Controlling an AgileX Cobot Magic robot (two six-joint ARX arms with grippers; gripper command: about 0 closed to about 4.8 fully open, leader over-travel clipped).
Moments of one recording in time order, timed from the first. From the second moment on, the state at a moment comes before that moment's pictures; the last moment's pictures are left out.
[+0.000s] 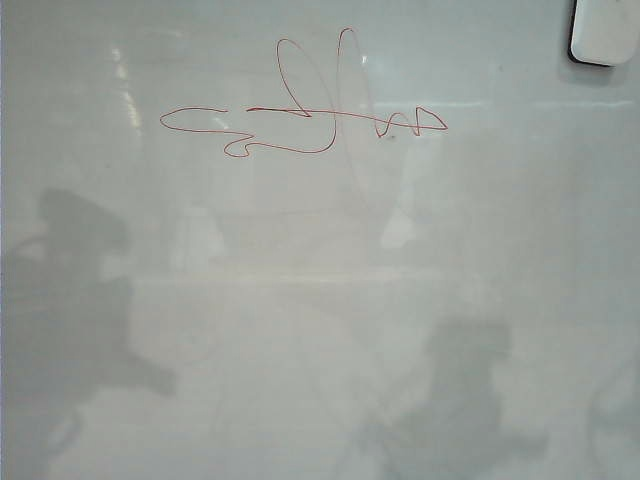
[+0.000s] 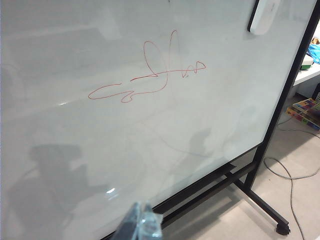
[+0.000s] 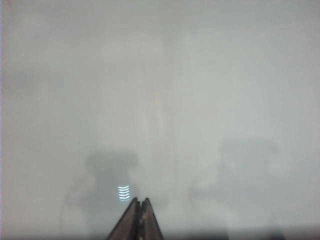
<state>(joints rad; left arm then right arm) -0.26 0.19 1.10 -1.06 0.30 0.05 0.13 0.00 0.14 -0.22 0.09 0.10</state>
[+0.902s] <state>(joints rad) -0.26 0.19 1.10 -1.06 0.30 0.05 0.13 0.78 1.57 -0.36 0.29 -0.34</state>
